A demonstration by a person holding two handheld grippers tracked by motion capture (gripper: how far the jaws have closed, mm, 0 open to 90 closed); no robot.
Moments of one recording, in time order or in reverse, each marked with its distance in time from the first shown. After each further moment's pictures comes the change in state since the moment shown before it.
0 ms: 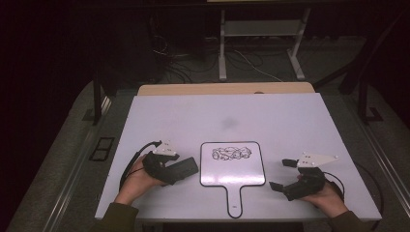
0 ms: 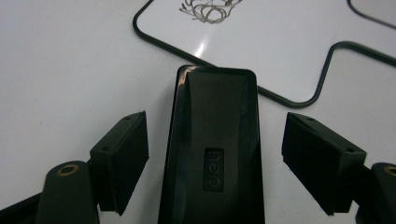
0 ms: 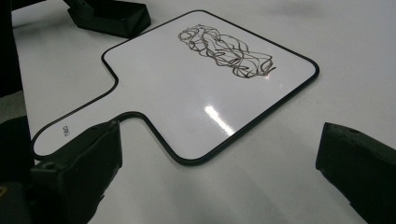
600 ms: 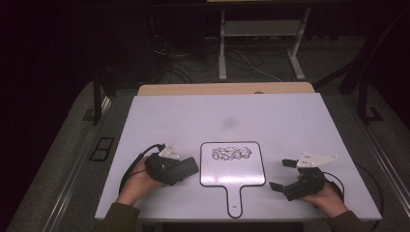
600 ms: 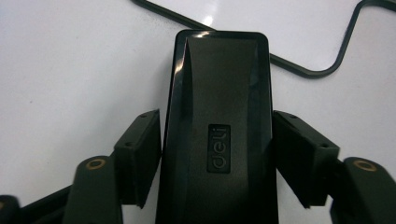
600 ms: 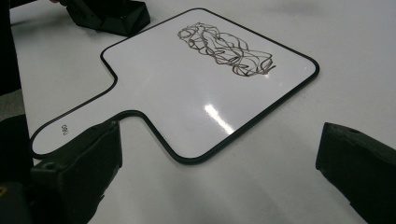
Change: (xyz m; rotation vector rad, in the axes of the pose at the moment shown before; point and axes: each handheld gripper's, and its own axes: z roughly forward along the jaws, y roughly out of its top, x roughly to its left) left arm -0.003 -0.002 0.009 0.107 0.026 0.026; right arm 0.000 0.000 0.001 0.007 -0.001 0.002
